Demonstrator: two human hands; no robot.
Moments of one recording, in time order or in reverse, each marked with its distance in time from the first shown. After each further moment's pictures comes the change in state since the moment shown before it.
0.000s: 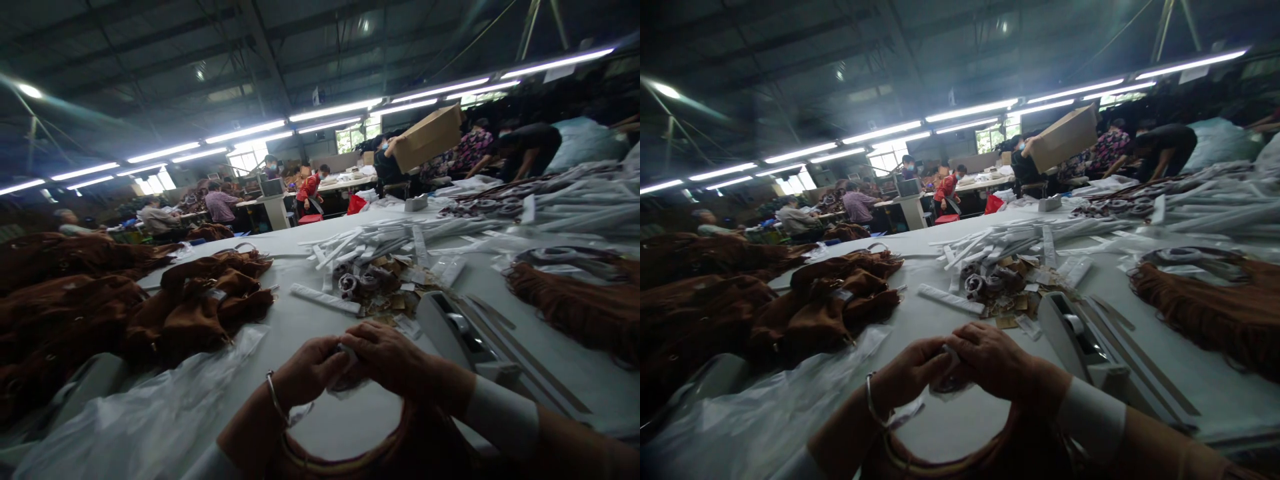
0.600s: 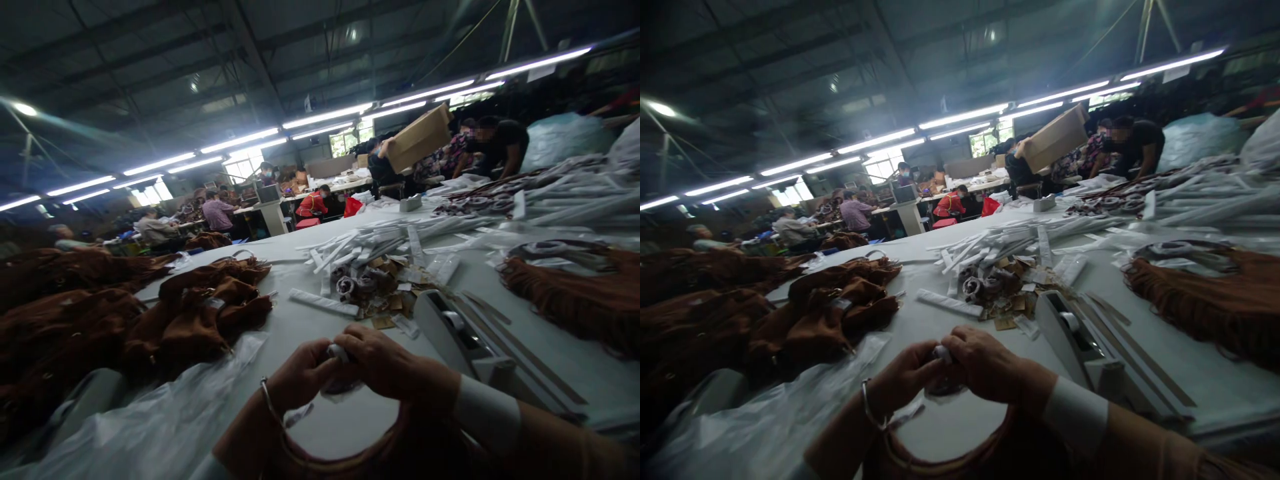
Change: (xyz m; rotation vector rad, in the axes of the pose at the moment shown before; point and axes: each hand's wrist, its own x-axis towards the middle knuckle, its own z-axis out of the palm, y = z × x) left_hand -0.002 -0.007 -0.007 0.000 0.033 -0.049; right_hand 0.010 -0.009 0.006 0.067 -0.074 0.186
